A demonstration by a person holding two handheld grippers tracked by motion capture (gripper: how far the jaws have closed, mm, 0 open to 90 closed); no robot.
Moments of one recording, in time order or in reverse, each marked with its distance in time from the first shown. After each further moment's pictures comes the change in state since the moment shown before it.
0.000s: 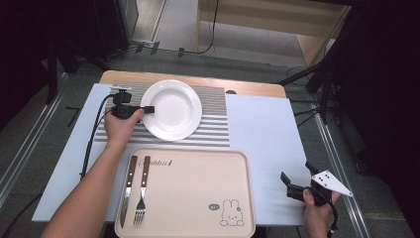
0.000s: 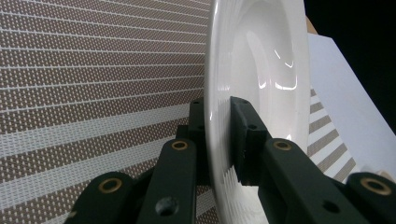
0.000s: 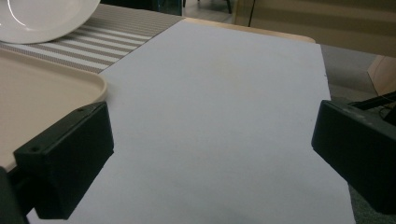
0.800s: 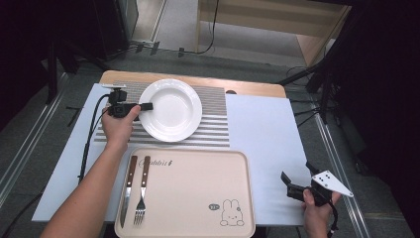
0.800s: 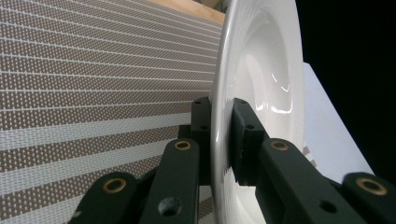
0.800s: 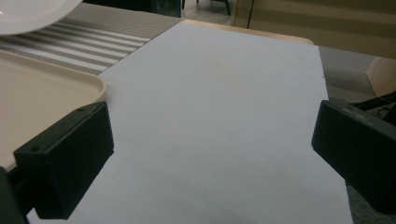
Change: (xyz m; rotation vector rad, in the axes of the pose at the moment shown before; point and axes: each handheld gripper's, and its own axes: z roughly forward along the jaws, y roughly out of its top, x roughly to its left) left arm -0.009 0.001 -0.017 -0.075 -0.048 -0.068; right arm 0.000 0.000 -0.001 -0.007 -0.005 0.001
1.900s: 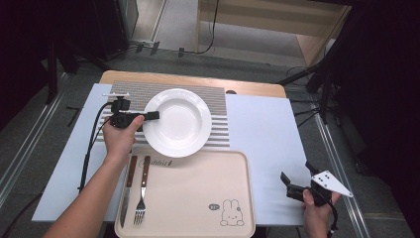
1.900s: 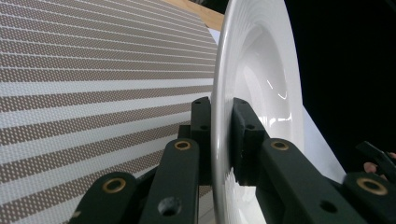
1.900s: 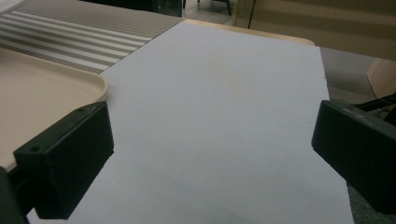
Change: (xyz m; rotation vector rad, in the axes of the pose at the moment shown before) left arm -0.039 -0.030 -0.019 0.025 -0.108 0.034; right arm 0.001 0.000 0.000 0.001 0.003 -0.010
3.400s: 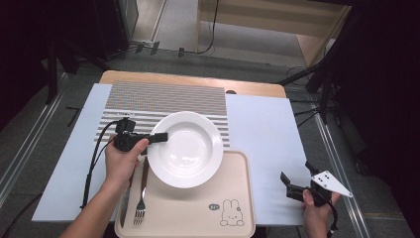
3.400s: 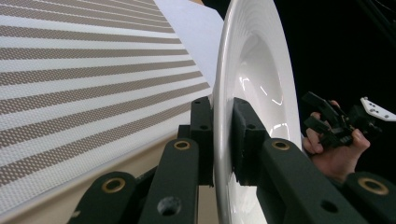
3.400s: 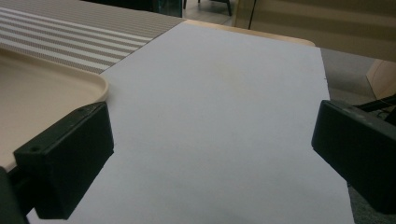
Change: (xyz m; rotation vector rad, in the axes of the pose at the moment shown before) left arm -0.044 -0.051 -0.015 0.063 -0.147 0.054; right arm 0.001 0.000 0.000 -0.002 0.001 -0.004
